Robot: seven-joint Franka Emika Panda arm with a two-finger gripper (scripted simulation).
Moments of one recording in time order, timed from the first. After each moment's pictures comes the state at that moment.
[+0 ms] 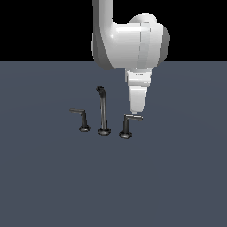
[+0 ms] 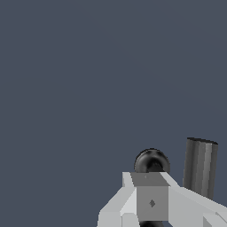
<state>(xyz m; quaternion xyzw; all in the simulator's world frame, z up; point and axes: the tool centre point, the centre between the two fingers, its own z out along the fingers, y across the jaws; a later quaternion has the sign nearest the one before) 0.009 -0.084 0.109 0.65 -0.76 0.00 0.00</state>
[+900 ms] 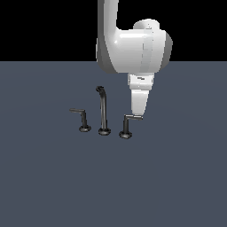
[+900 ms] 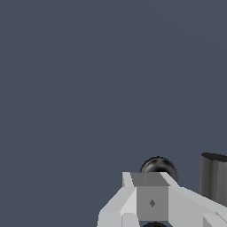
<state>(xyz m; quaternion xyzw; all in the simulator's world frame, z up) 0.011 -0.095 0.098 0.63 -0.77 0.00 0.00</state>
